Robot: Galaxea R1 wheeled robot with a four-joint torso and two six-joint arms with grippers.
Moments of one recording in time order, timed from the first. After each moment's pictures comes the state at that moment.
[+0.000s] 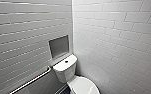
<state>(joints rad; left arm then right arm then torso) 1.58 2.97 -2.66 0.07 -0.07 0.10 -1.61 2.89 -2.50 0.11 0.18 0.06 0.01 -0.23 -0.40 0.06</state>
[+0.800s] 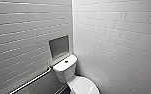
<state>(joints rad) 1.55 2.98 -2.67 0.07 -0.05 0.10 -1.61 2.94 -2.57 0.11 0.17 0.06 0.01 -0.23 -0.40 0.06</state>
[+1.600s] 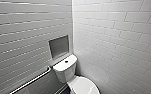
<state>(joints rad) 1.55 2.89 -2.51 0.07 -0.06 0.10 -1.62 2.80 -2.30 0.11 0.18 0.06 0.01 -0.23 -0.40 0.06</state>
